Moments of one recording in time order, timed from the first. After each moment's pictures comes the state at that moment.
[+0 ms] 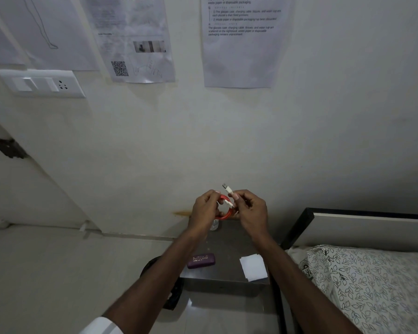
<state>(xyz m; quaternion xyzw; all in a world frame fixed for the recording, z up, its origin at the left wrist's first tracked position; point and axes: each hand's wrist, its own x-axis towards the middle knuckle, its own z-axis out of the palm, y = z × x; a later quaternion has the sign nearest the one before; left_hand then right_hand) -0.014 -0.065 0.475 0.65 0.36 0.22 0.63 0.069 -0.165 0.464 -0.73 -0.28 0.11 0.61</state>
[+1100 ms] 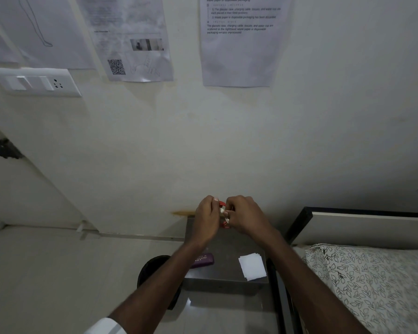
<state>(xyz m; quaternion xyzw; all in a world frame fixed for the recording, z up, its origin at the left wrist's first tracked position) -0.011 -0.072 0.448 0.76 0.35 0.24 0.49 0.078 -0.159 0.486 -0.85 -0.44 0.16 0.23</state>
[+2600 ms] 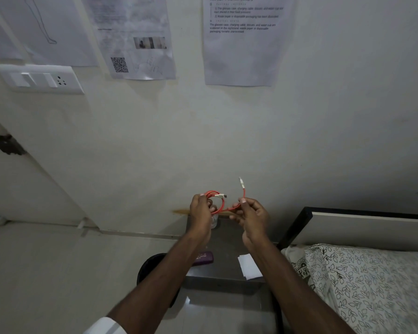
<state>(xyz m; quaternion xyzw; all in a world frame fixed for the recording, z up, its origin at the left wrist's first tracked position) -0.007 -0.068 0.457 0.48 0.44 0.29 0.70 0.061 -0.165 0.450 -0.61 0.00 0.24 0.76</state>
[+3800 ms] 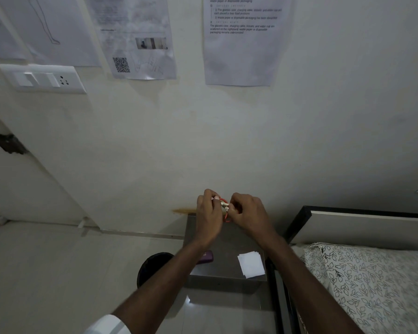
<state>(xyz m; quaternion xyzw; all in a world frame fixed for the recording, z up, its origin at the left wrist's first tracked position) -0.019 -0.088 0.456 0.76 0.37 0.29 0.45 0.075 -0.179 0.473 -0.81 -0.47 0.03 0.33</state>
